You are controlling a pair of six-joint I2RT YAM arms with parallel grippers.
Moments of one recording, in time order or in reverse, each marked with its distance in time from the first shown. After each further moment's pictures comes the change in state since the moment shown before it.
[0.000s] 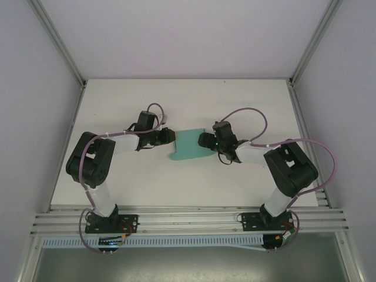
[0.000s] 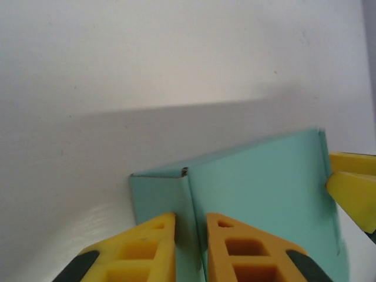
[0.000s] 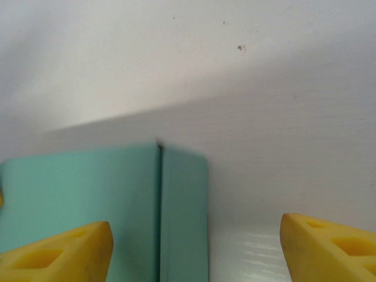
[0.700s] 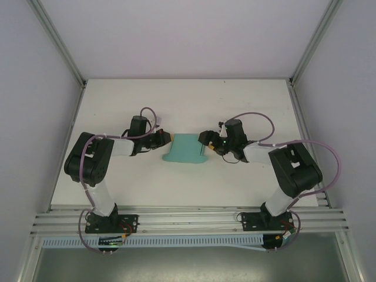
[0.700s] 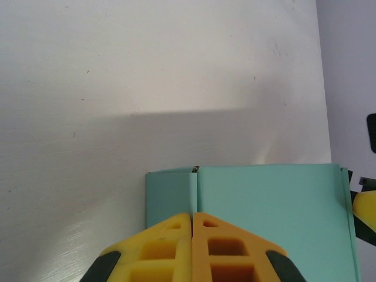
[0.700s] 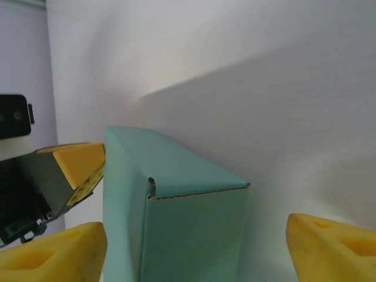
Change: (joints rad) left arm 0.052 0.006 -0.101 0.187 0.117 -0.088; right arm -0.104 0.029 -0.064 0.183 -0.448 0.185
